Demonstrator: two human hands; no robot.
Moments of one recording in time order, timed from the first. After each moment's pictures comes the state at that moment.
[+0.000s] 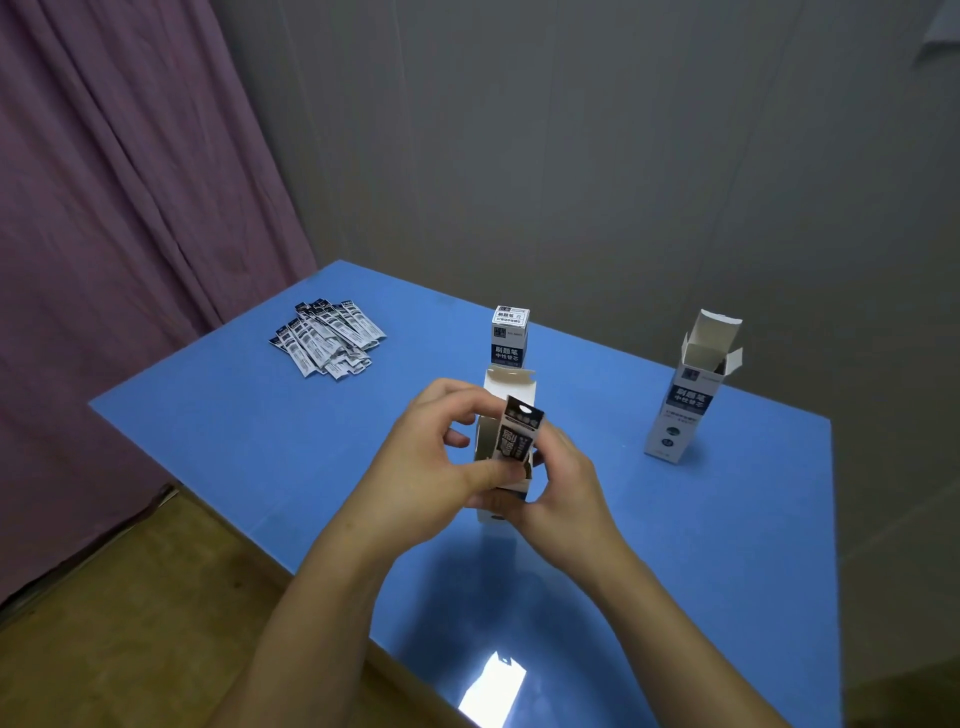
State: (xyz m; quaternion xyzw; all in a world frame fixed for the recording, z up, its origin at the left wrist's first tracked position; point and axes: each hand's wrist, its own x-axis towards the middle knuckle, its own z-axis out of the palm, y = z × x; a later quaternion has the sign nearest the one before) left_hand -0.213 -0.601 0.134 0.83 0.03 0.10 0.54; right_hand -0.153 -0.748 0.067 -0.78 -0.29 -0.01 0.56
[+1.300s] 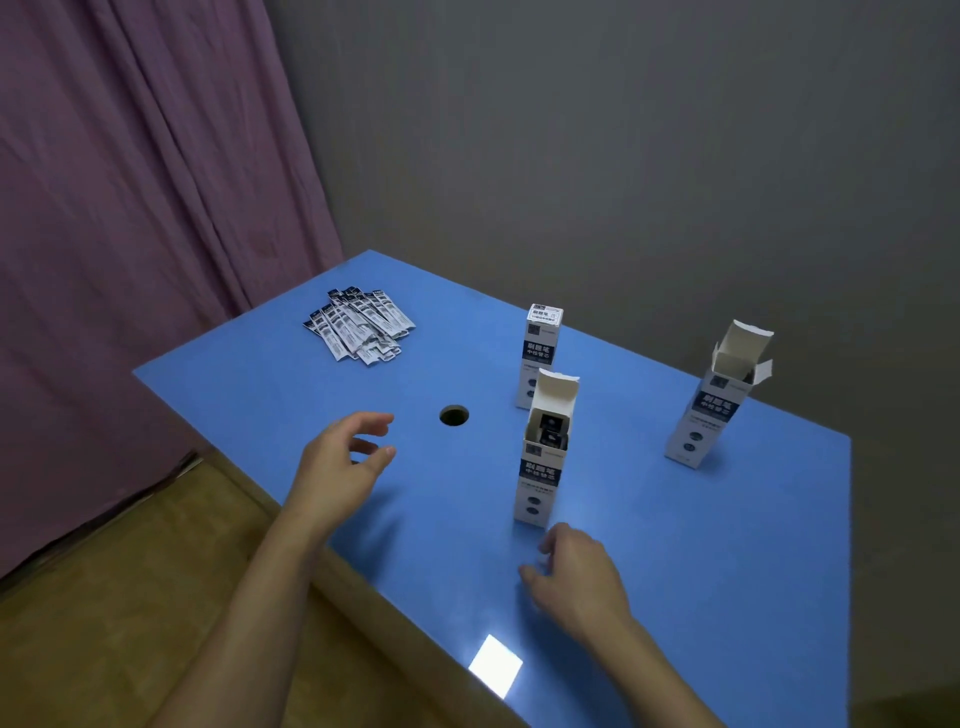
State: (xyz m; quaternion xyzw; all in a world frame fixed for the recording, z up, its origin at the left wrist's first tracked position) left_hand -0.242 -0.484 0.049 0.85 0.22 0.16 0.45; right_hand -0.193 -0.756 -0.007 -0.95 -0.11 0.20 0.24
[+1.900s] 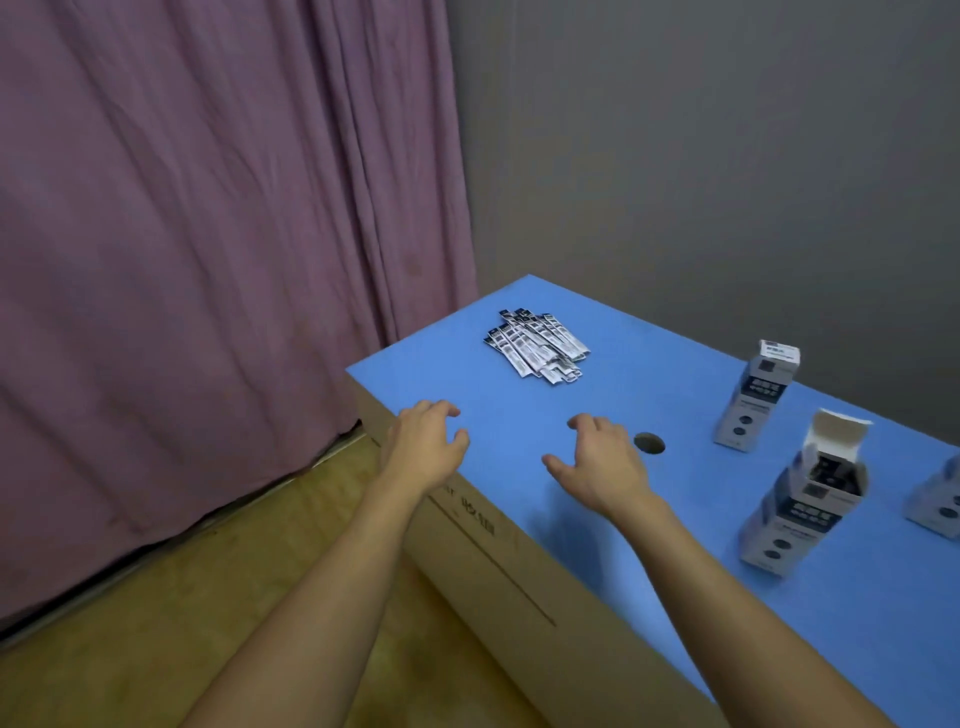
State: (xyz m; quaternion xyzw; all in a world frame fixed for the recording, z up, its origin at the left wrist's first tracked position) left_hand -0.314 -0.290 0.060 0.94 0.26 0.12 0.21; right_hand -0.202 -0.496 0.061 -0.94 -0.27 0.06 0.18
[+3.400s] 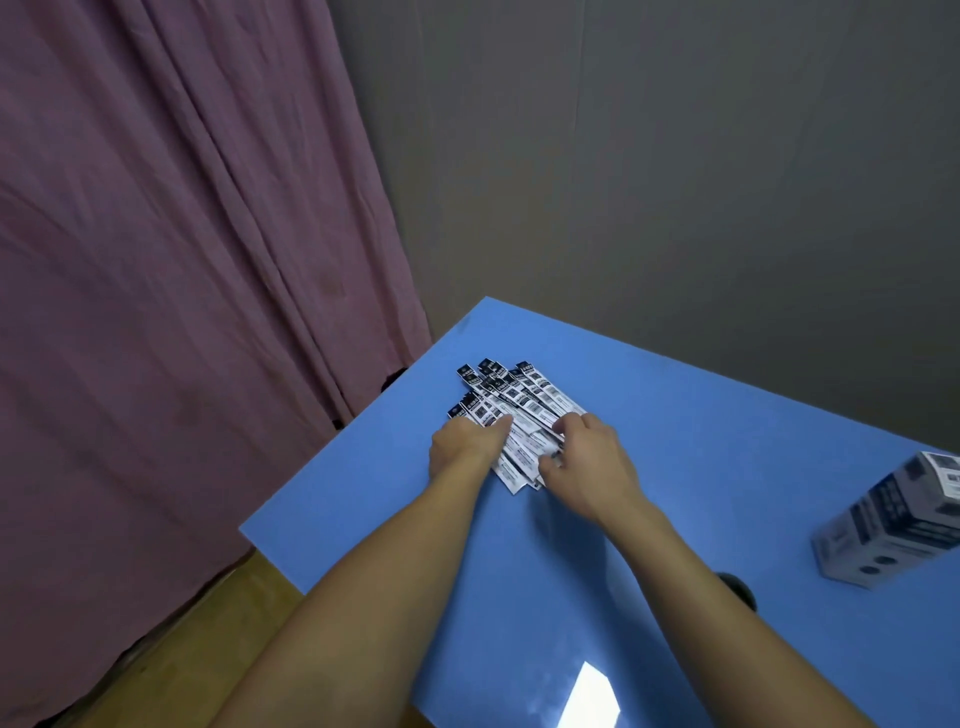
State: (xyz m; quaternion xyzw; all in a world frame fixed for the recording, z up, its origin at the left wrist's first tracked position) left_hand 0.030 -0.177 0.002 0.82 0.44 -0.04 0.37; right_hand 0.036 -0.340 0.027 -0.95 -0.19 0.06 0.22
